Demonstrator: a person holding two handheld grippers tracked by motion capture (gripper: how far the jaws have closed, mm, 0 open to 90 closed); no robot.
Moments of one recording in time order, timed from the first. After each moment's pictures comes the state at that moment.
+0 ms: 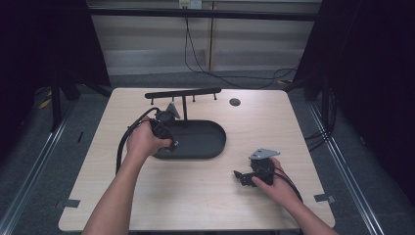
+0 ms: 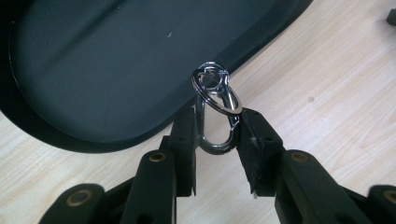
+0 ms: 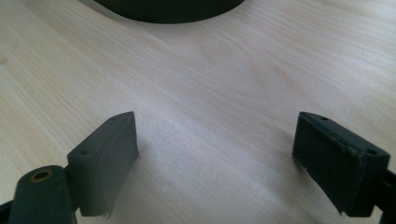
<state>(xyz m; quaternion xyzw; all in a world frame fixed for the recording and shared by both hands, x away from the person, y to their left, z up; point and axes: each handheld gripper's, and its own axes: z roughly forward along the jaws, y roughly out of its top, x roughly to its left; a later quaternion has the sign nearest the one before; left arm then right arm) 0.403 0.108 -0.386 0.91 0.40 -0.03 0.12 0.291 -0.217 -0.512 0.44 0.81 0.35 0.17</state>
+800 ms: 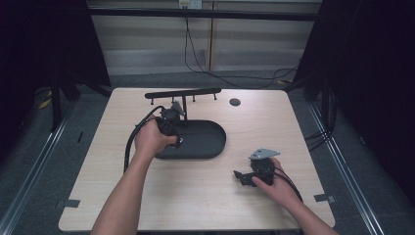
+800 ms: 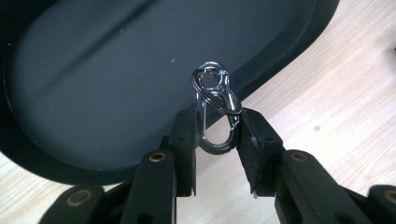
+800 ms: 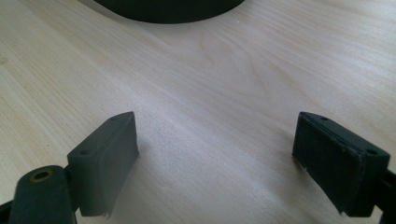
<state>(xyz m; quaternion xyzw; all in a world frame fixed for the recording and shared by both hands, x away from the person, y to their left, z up) 0.418 0.095 -0.398 0.90 0.41 -0.03 0.13 0.291 -0.217 -0.512 0.44 0.81 0.35 0.17</state>
